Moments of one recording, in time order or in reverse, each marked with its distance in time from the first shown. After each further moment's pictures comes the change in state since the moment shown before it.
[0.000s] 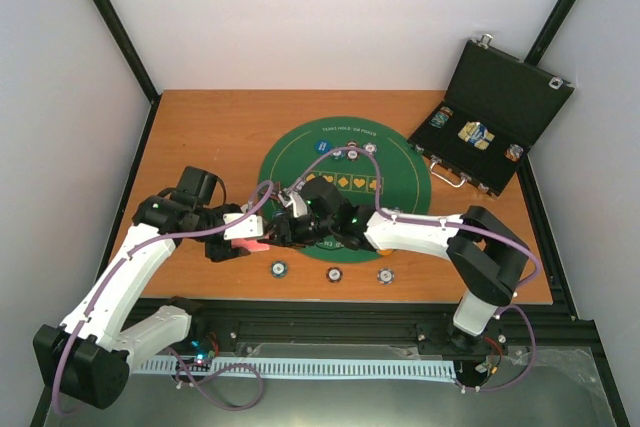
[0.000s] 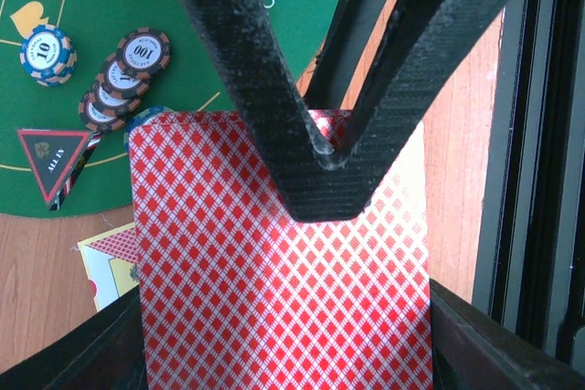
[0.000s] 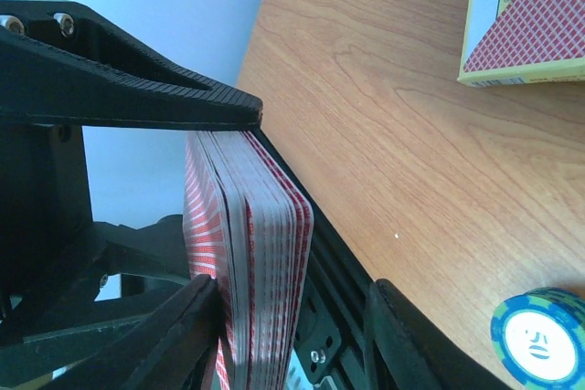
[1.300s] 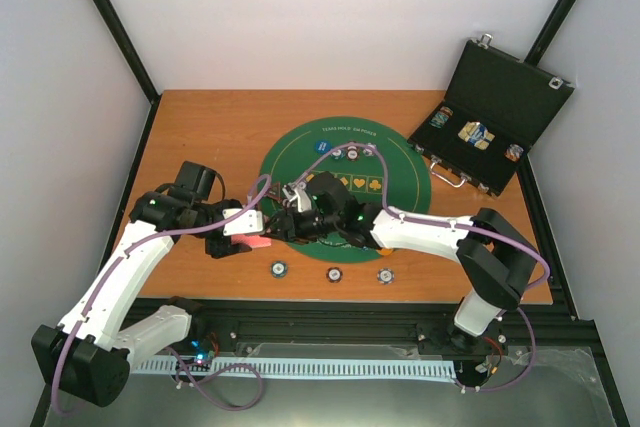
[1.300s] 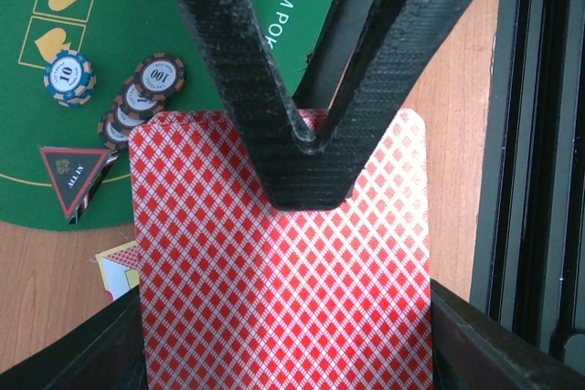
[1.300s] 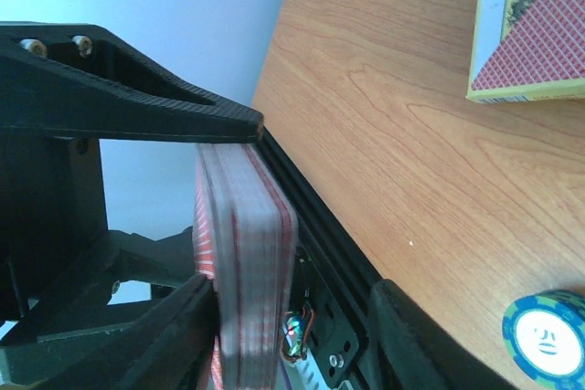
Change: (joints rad) left arm 0.000 0.012 0.054 -0.024 0.031 -0.008; right arm -0.021 -0.048 -0.010 -0.002 -0.007 0.025
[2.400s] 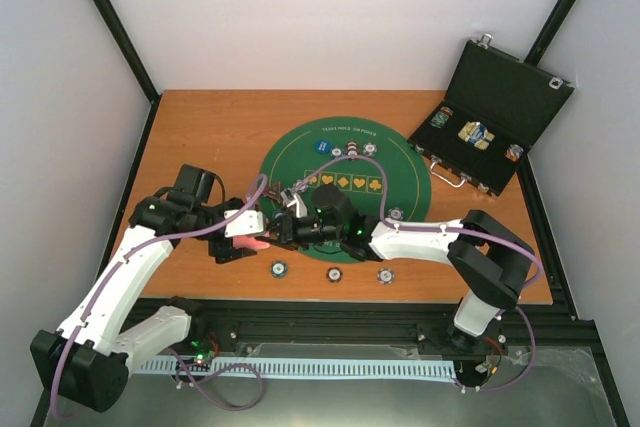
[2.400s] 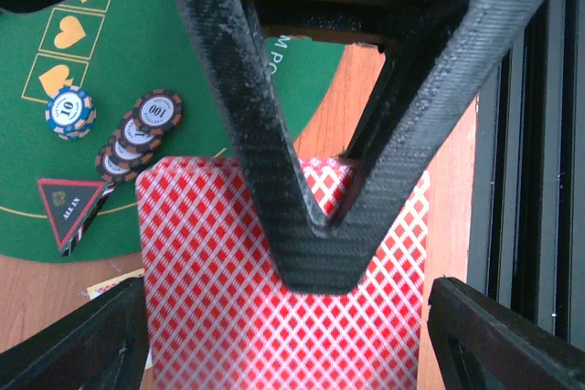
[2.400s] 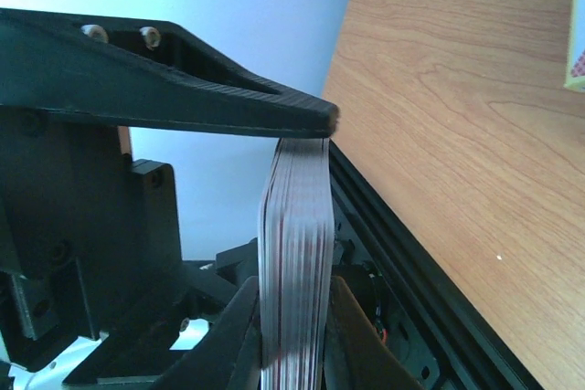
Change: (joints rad) left arm -0.002 -0.029 -0.037 0.048 0.064 -0.025; right arm 0.046 0.016 -0.106 0.321 0.003 0.214
